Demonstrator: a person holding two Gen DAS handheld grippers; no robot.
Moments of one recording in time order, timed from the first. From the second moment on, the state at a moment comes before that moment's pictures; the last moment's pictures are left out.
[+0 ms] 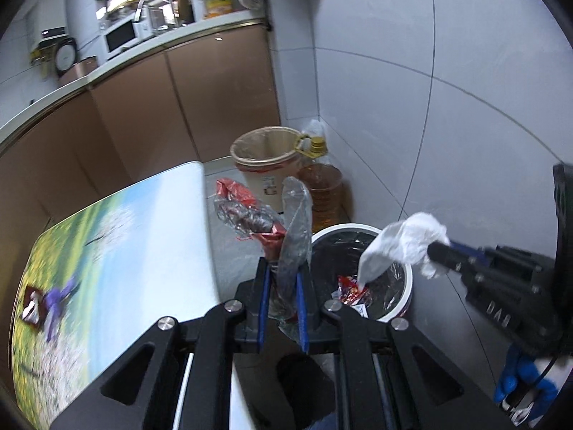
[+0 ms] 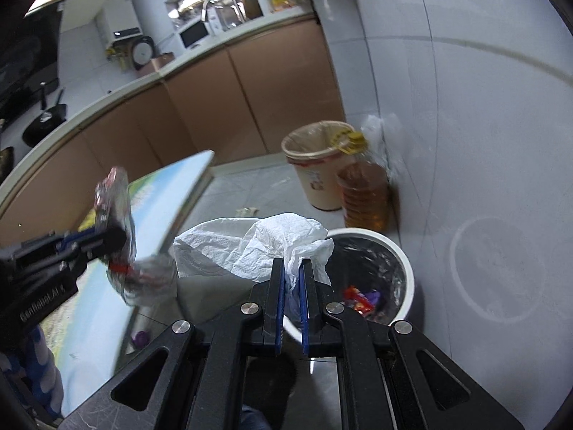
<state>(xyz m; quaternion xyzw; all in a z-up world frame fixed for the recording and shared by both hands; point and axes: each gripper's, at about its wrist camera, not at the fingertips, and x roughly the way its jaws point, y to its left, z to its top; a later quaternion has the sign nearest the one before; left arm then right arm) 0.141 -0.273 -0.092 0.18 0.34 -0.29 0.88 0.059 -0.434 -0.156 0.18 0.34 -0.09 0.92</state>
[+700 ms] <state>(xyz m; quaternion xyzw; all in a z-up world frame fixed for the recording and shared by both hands) 0.221 -0.404 -0.179 0.24 0.39 -0.31 0.84 0.136 -0.502 -0.267 0.21 0.41 -0.15 0.88</state>
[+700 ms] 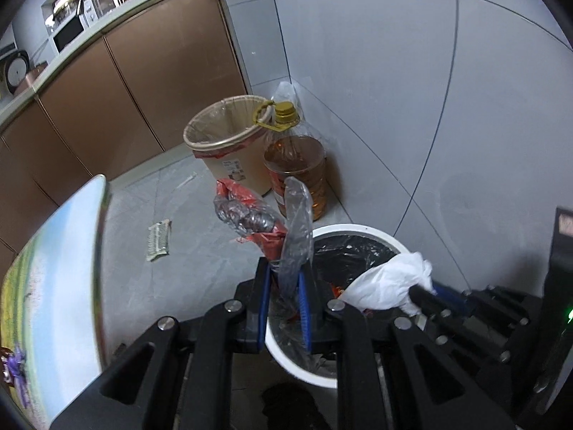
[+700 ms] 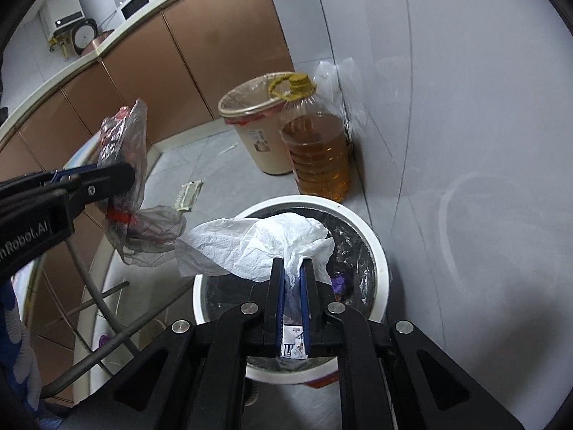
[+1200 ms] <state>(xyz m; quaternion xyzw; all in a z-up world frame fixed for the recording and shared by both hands) 0.229 -0.402 -0.173 0.19 0.40 -0.30 0.84 0.136 -0.503 -0.281 0.21 0.42 -0.16 0.87</state>
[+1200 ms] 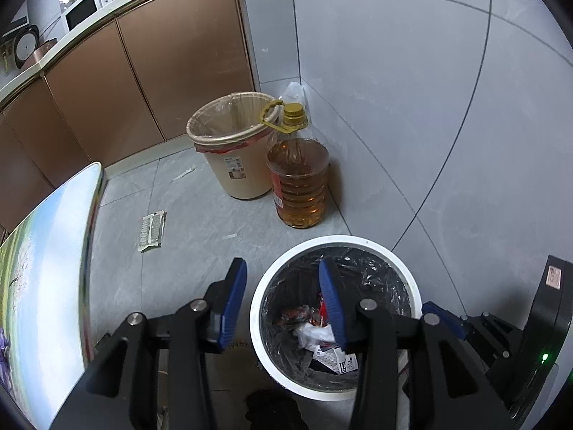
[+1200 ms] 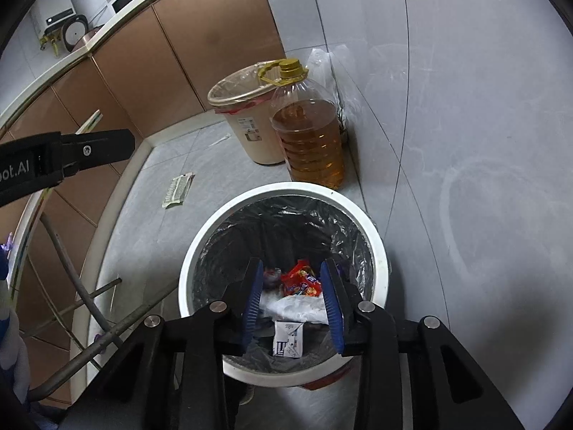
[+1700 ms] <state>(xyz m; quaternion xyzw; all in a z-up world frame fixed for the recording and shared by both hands) 0.169 -0.334 -0.097 0.16 0.31 -0.32 0.88 0.098 -0.459 -0.214 0.19 0.38 -0.15 0.89</state>
